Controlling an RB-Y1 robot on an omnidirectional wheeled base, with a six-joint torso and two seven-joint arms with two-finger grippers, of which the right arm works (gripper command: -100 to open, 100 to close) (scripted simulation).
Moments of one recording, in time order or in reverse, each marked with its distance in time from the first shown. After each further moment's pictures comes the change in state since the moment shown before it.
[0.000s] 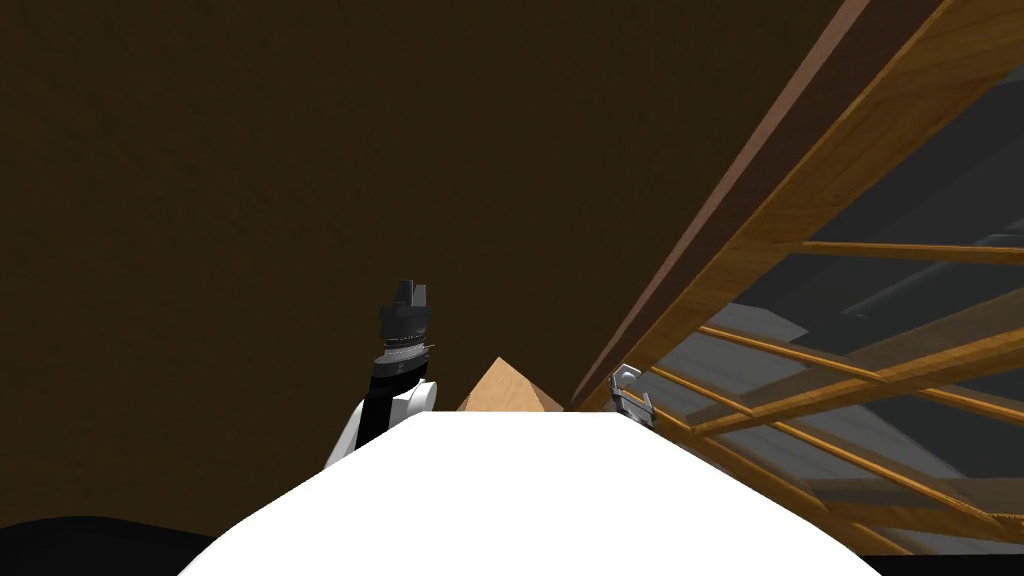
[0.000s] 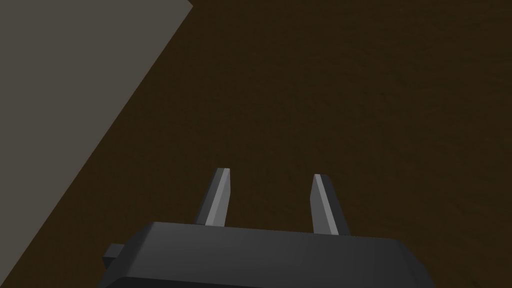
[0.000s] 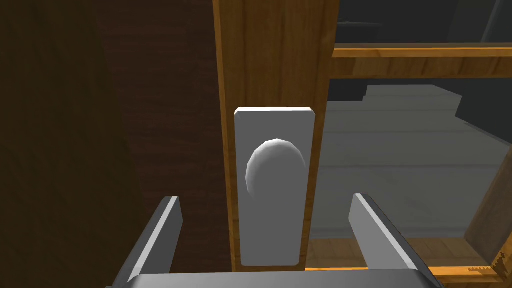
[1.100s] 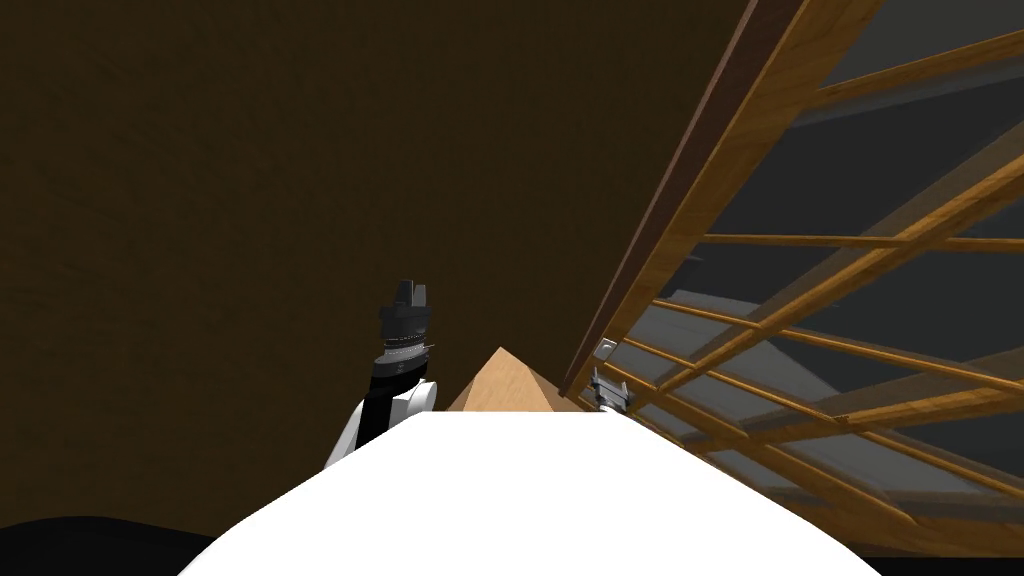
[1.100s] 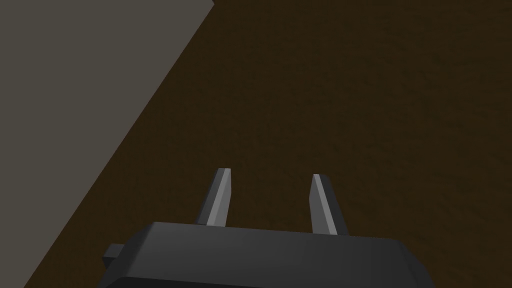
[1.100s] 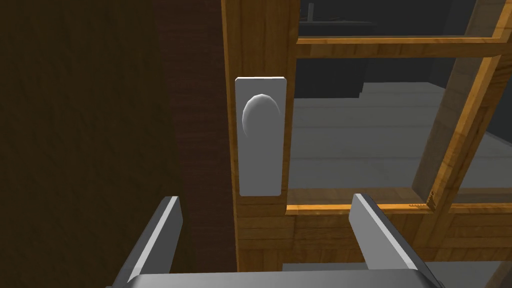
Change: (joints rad) arm -0.017 0.117 -0.008 -0.120 -0.012 0.022 0.209
